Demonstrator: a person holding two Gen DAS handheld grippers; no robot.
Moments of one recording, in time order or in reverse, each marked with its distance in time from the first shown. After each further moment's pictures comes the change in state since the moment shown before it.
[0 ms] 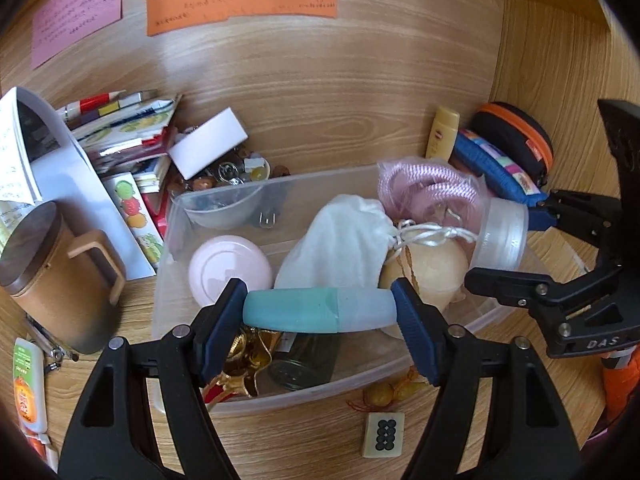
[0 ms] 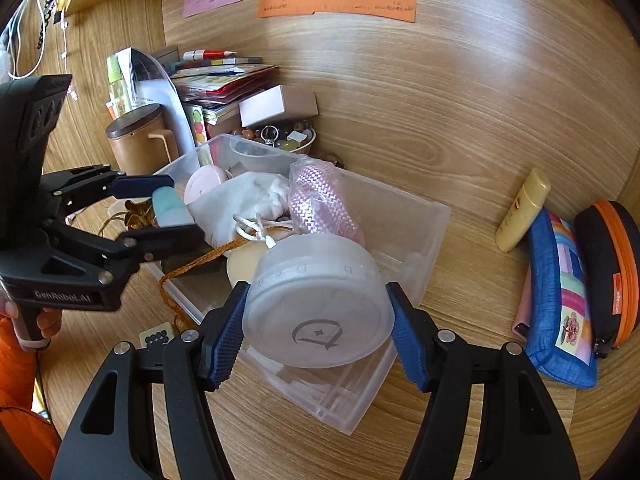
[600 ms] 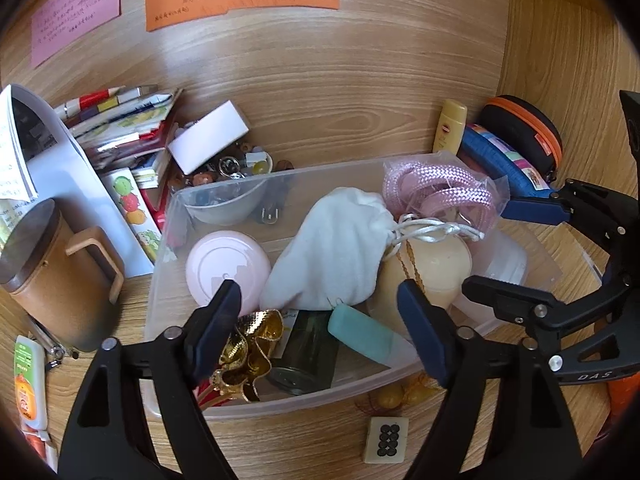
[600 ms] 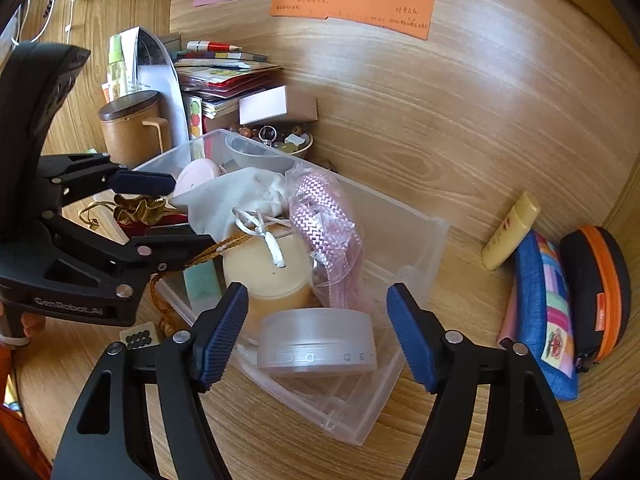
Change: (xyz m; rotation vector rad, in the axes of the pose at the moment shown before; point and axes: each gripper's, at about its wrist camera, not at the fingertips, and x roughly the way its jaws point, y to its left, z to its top) left arm 0.006 -0.001 0.000 -0.001 0.010 0.031; right arm 0.003 0.017 0.000 -0.076 -0.031 -0.099
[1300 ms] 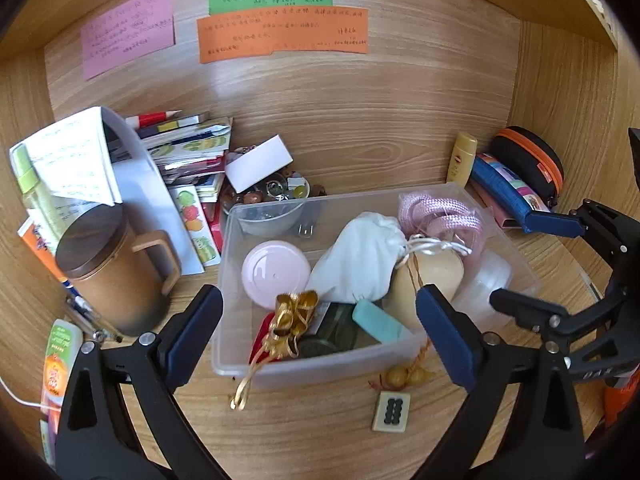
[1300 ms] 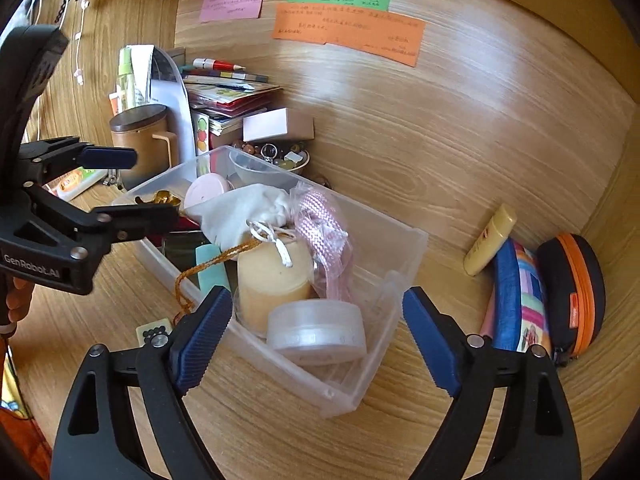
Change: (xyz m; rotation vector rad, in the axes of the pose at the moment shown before) left arm -0.054 0.006 -0.001 -0.048 -0.068 0.079; right arm -0.034 0.001 -0.004 0.020 -0.042 -0.026
